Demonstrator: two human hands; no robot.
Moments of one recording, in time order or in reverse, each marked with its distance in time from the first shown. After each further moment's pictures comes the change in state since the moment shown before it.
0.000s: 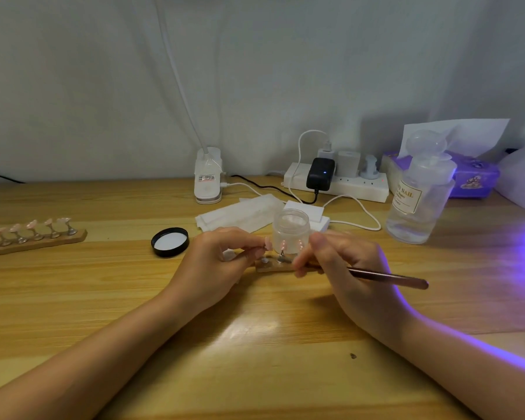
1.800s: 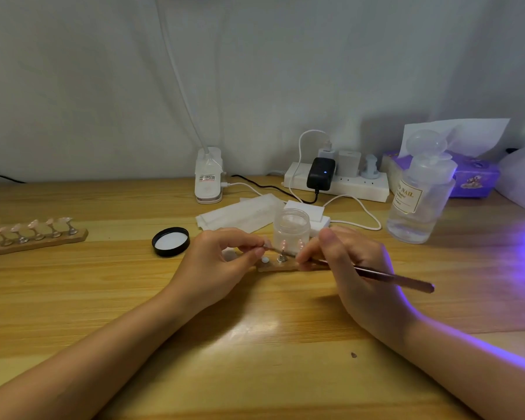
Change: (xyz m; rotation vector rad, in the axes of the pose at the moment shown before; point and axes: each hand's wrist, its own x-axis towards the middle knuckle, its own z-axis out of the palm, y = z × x) left_hand -0.001 0.005 -0.001 -0.016 0.008 -0.018; right_hand 0.000 -0.002 -0.001 -0.007 0.049 0.028
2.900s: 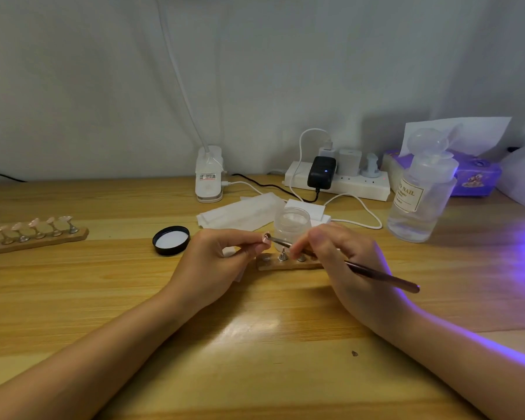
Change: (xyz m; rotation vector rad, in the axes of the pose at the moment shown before) left_hand 0.001 -0.007 0.002 0.003 0.032 0.065; right_hand 0.003 -0.001 0.001 -0.054 -0.067 0.021
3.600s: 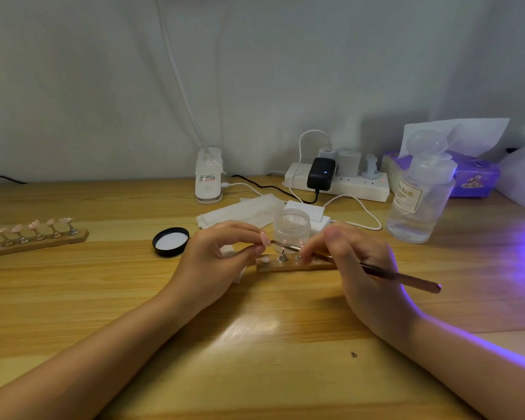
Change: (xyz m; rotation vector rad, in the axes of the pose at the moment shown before) left_hand 0.001 0.008 -0.002 -0.020 0.044 0.025; right_hand -0.003 0.000 -0.002 0.150 0.078 -0.013
